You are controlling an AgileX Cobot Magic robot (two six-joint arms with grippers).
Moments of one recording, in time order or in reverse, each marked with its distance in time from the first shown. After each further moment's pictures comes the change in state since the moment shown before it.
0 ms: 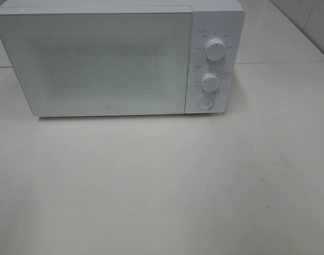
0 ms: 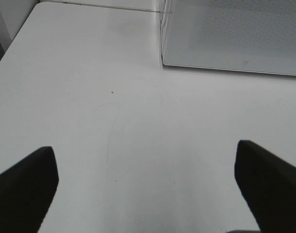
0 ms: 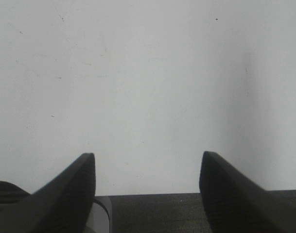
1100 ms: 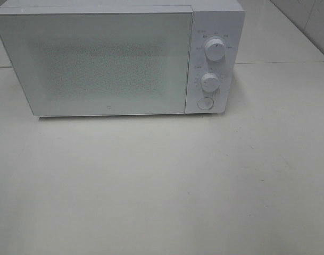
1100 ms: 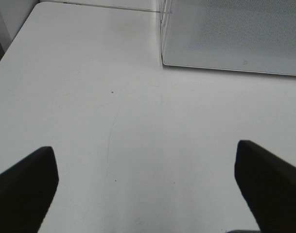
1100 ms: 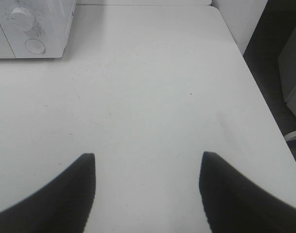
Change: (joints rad) left arm 0.000 0.000 0.000 0.000 0.000 0.000; right arm 0.000 -0.929 0.346 -0.003 -0.048 0.019
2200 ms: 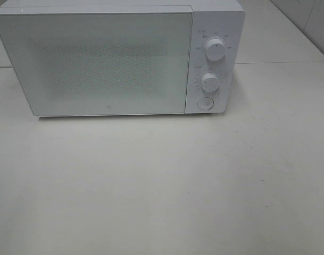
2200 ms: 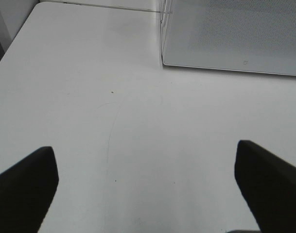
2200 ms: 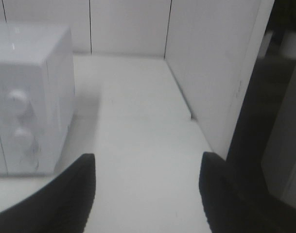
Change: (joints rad) left arm 0.000 0.000 0.000 0.000 0.000 0.000; right arm 0.000 0.016 -0.010 -0.044 -0.449 0.000
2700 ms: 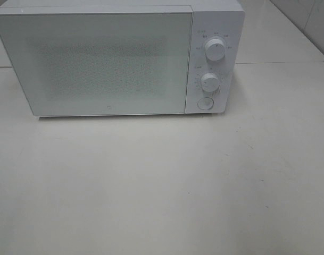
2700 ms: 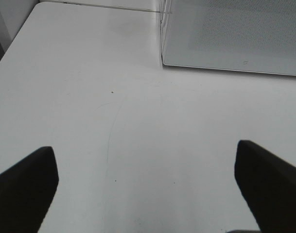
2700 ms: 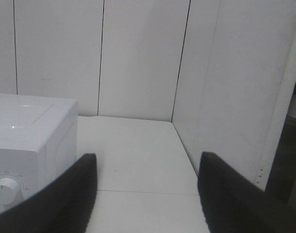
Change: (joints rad) left arm 0.000 0.000 0.000 0.000 0.000 0.000; right arm 0.002 0.406 0.019 -0.015 -0.555 0.000
